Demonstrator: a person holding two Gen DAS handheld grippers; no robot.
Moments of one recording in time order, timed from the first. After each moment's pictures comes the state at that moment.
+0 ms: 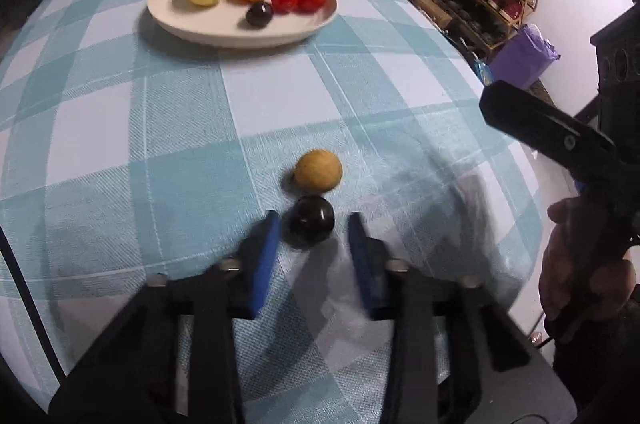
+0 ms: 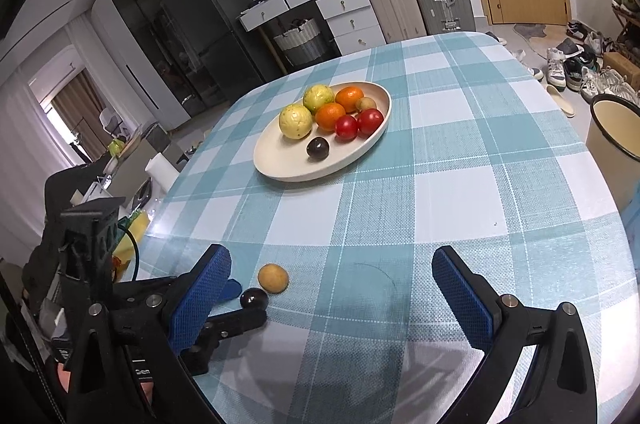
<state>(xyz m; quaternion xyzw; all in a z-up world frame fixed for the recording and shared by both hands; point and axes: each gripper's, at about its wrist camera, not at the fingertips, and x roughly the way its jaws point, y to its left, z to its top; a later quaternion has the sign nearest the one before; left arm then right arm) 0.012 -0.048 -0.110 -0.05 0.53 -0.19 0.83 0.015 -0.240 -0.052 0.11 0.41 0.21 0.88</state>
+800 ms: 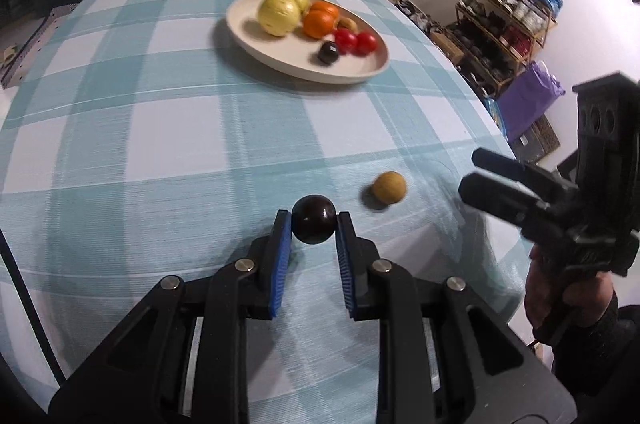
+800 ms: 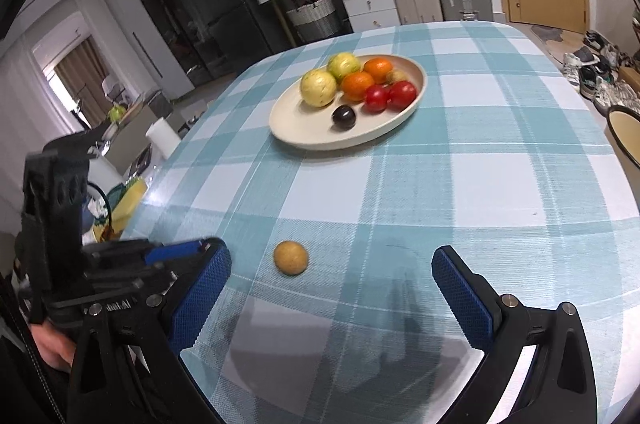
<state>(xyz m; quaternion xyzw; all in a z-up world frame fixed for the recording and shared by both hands) -0.002 0.030 -0.089 -0.09 0.48 -0.16 0.86 0.013 -0.197 -0.069 0.05 0.44 0.24 0.87</state>
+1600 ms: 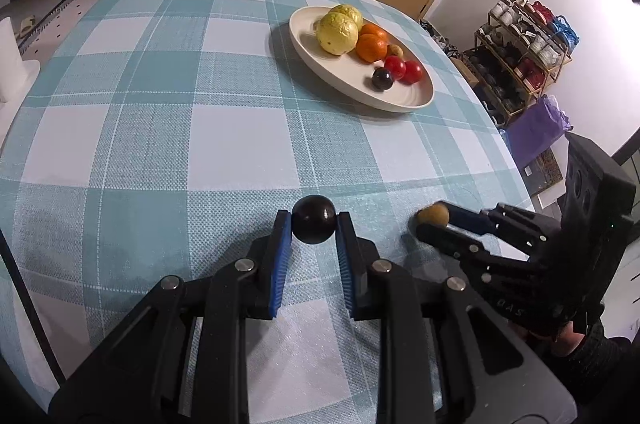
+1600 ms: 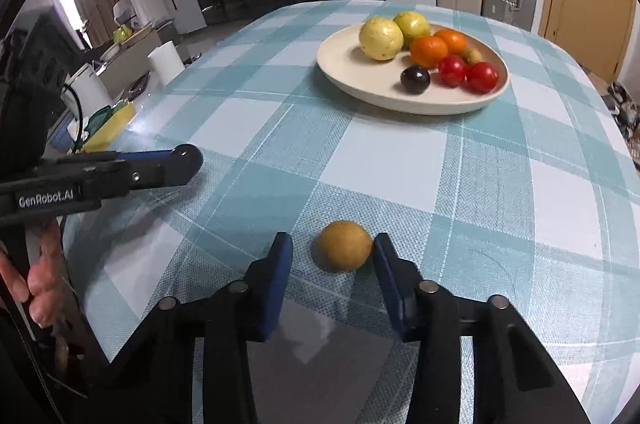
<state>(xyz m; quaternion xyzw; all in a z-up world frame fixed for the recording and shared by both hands) 0.007 0.078 -0.092 -0.14 0.48 -0.13 0.86 0.018 -0.129 -0.104 -0.07 0.46 0.26 0.85</state>
